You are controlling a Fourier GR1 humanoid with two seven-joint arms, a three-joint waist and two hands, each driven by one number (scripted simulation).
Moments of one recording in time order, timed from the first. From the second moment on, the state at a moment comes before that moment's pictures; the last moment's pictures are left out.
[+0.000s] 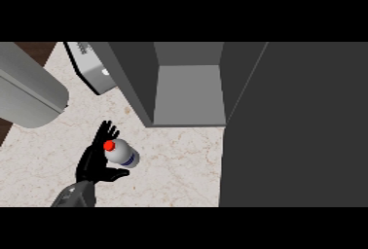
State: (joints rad) left arm -0.33 0.14 0.19 -0.47 0.23 -0.38 -0.62; right arm 0.63 -0.03 0.19 -2.25 -0.25 0.31 -0.10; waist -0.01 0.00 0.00
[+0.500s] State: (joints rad) left arm -0.41 0.13 0.21 -0.33 0.24 -0.47 -0.67; right arm 0.60 -0.03 0.18 -2.19 -0.25 0.31 -0.13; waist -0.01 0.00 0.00
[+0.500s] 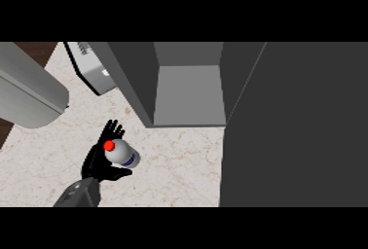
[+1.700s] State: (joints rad) left arm -0.44 0.05 0.16 -0.34 0.21 -0.48 -0.68; right arm 0.61 -0.04 0.20 -2.19 -0.25 0.29 -0.14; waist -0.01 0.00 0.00
